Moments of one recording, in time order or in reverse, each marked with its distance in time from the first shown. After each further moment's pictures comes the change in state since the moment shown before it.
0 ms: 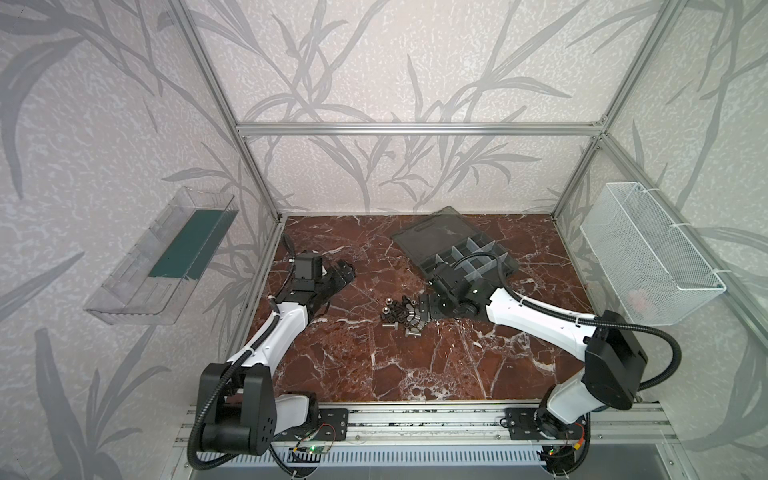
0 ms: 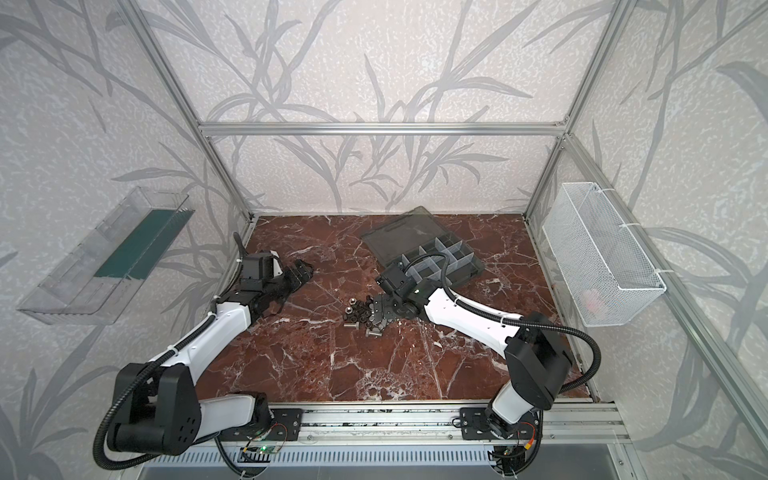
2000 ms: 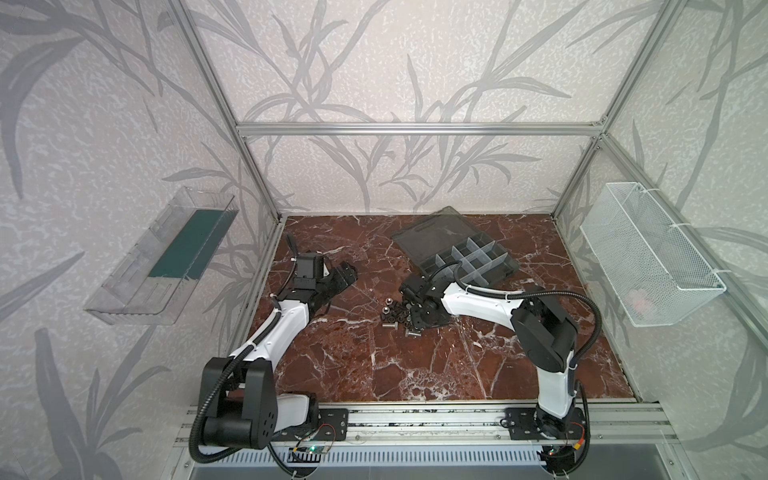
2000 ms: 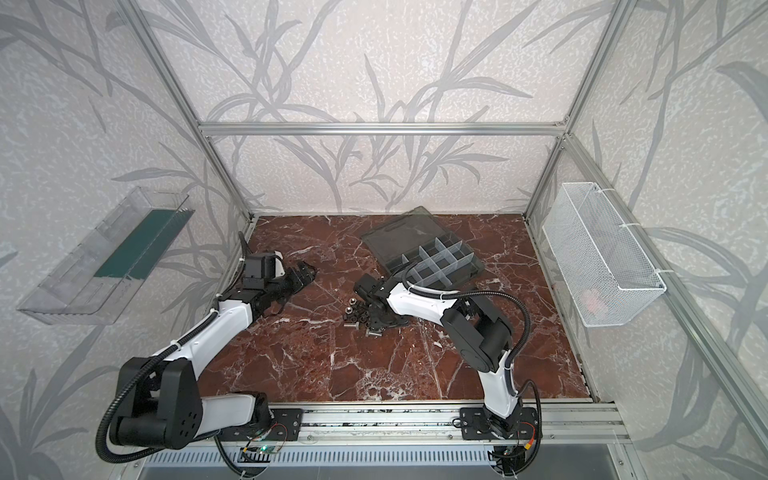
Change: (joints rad) left arm -0.001 0.017 0.001 -0.014 0.025 0.050; right arm 0.048 0.364 0.195 -0.134 -0.010 0.013
